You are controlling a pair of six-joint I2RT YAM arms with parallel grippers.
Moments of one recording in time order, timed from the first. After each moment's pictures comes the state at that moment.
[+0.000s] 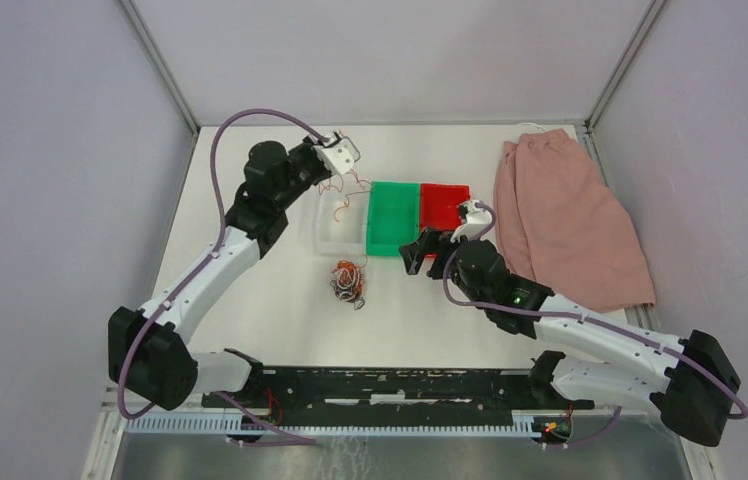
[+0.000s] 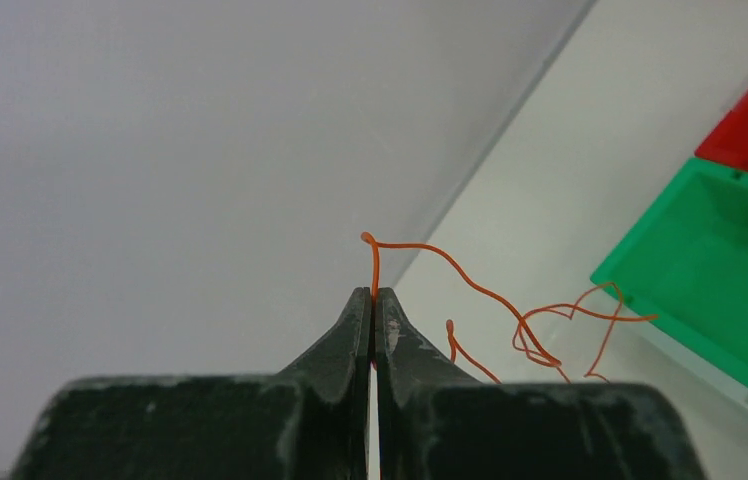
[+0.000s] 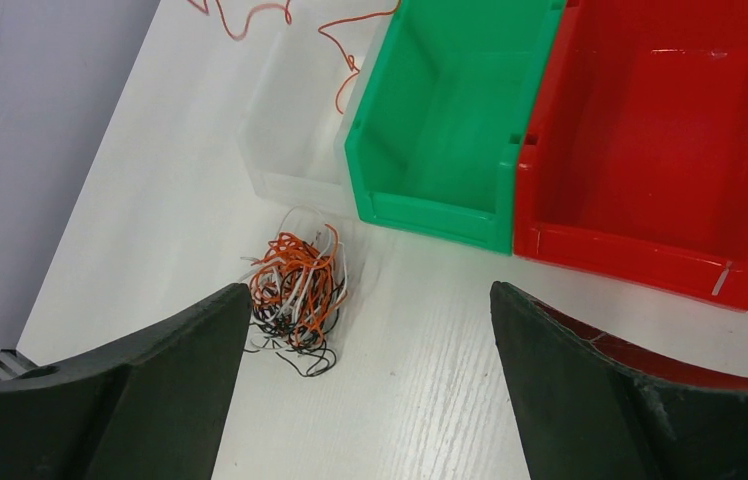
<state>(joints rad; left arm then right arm) -0.42 1.30 1.10 0.20 0.19 0.78 0.91 1.03 0.62 0.08 0.41 0.66</state>
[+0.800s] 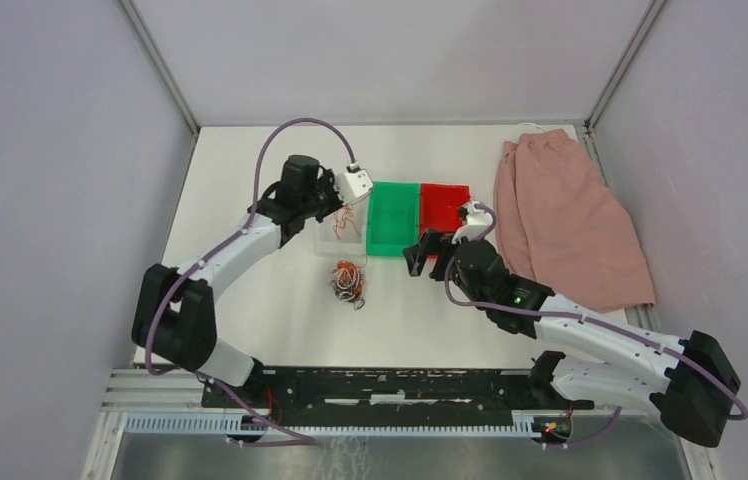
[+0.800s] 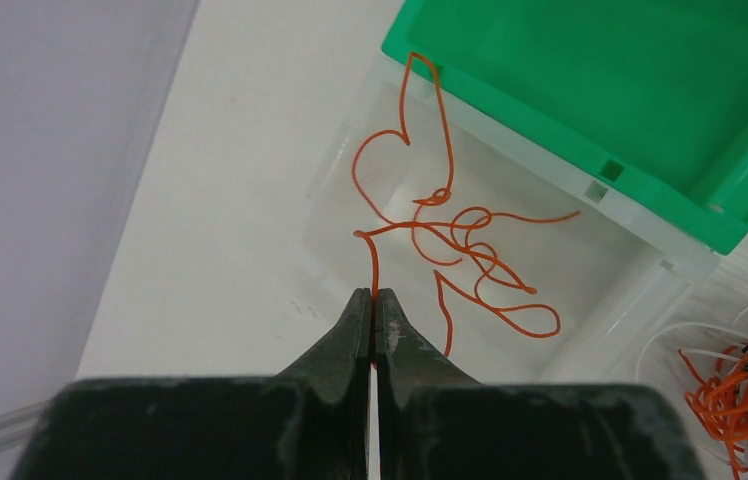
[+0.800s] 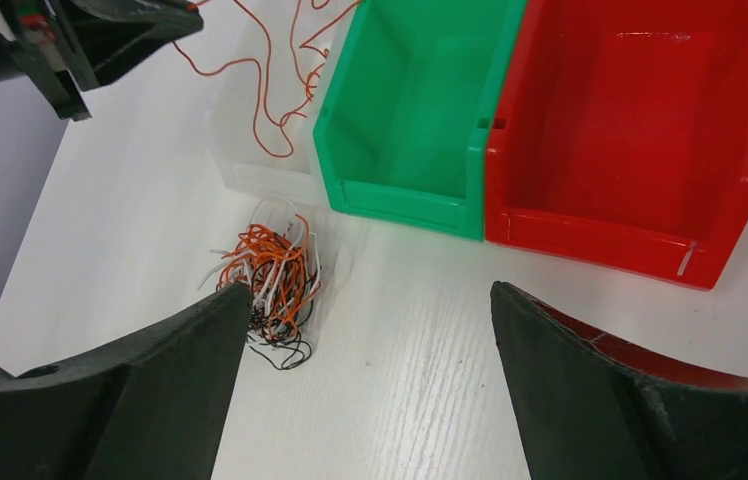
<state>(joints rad) -0.42 1.47 1.05 -0.14 0.16 0.78 0.91 1.03 0.62 0.03 0.43 0.66</state>
